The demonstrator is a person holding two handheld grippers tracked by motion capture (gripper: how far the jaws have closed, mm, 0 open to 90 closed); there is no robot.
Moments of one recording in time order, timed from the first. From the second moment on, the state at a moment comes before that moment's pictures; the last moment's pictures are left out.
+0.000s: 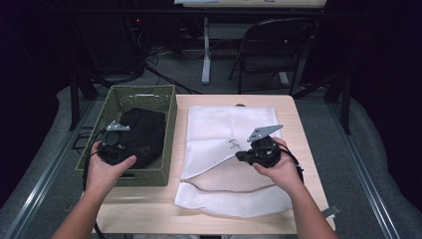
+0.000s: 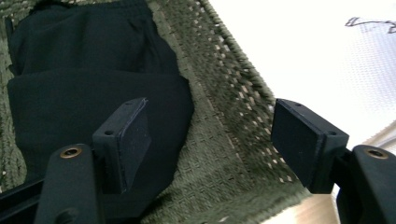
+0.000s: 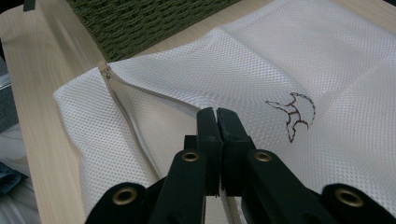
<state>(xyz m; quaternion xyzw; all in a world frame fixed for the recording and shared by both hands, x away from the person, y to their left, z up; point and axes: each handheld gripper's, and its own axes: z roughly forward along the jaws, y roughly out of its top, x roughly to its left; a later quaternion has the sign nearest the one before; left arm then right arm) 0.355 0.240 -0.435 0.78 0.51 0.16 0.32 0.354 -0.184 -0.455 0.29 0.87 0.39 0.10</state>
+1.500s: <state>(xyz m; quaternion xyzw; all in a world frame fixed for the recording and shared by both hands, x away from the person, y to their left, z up) 0.467 0.263 -0.485 0.76 0.60 0.12 0.22 0.356 -0.183 -0.457 0.30 0.87 0.39 0.09</state>
